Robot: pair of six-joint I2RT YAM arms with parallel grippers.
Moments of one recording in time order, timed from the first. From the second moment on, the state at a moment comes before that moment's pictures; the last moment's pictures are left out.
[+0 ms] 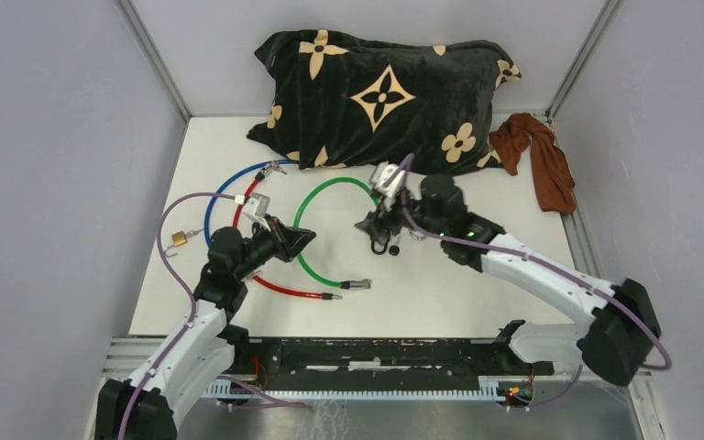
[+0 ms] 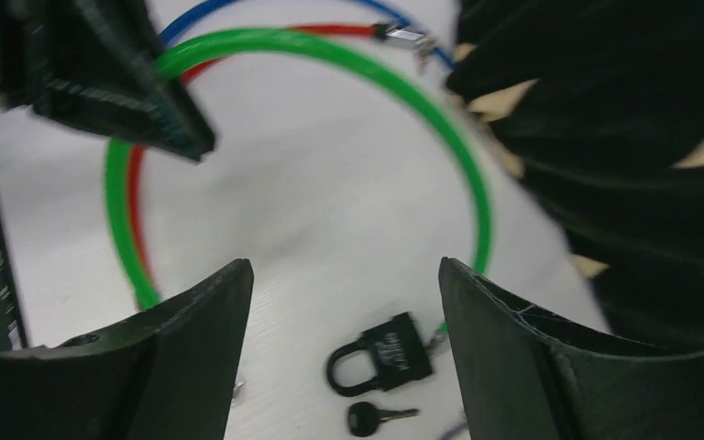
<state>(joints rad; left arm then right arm) -0.26 0.74 0.29 0.29 0.47 -0.54 0.84 1.30 0.92 0.04 -0.28 -0.21</state>
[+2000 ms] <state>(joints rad) -0.26 0.67 0.29 0.38 0.72 -0.29 0.52 1.39 0.62 0.36 -0.36 -0.07</state>
